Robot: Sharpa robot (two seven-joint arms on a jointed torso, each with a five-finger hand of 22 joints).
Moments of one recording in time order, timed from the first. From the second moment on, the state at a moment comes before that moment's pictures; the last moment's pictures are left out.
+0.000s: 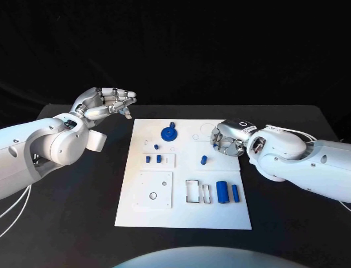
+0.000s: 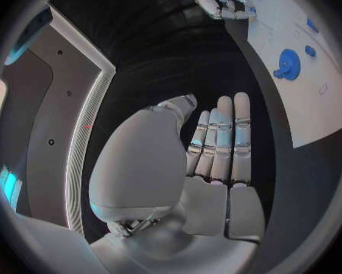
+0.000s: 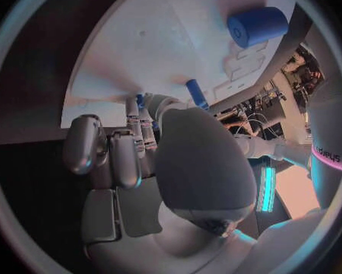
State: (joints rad) left arm 1.20 -0.97 0.00 1.51 -0.19 -0.20 0.36; left_hand 1.50 -0.21 0.46 0.23 0.19 0.86 0.22 0.24 0.17 0.84 0.16 0.48 0.08 0.94 0.09 0.98 0.30 0.17 0.87 0.18 0.90 0.48; right arm 1.20 -0.86 -0.14 1.58 -1.66 -0.29 -0.23; right_hand 1.49 -0.22 0.51 0.25 0.15 1.02 0.14 0.35 0.22 1.12 0.08 0.17 0.16 1.47 0.01 1.37 1.19 0.09 1.39 0.11 1.16 1.31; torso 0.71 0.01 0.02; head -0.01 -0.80
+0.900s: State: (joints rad) left arm 1.20 -0.98 0.00 1.52 -0.19 -0.19 0.35; left_hand 1.50 -0.21 0.47 0.22 0.19 0.86 0.22 0.23 0.17 0.84 0.16 0.48 0.07 0.93 0.09 0.97 0.30 0.17 0.87 0.18 0.89 0.48; right arm 1.19 -0.85 -0.14 1.60 -1.75 -0.29 -0.29; right_hand 1.46 -0.24 0.63 0.13 0.18 1.04 0.14 0.38 0.24 1.16 0.08 0.14 0.09 1.47 0.00 1.34 1.15 0.09 1.39 0.10 1.18 1.31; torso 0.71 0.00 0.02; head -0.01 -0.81
